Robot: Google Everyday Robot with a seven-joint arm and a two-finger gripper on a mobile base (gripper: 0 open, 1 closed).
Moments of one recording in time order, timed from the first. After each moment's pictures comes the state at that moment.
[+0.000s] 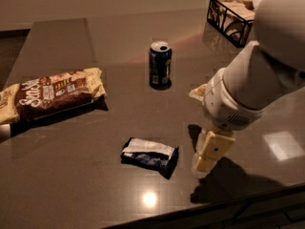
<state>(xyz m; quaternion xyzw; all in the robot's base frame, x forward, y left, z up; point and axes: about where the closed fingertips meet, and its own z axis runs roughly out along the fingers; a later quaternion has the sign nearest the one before) 0.398 -0.100 0.886 -0.66 0.73 0.06 0.18</state>
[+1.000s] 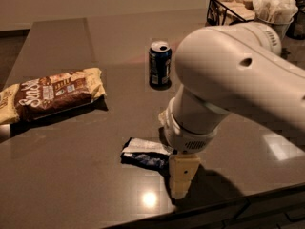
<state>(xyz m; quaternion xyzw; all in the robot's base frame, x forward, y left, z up) 0.381 -0.050 0.831 -0.73 0.67 0.03 0.12</state>
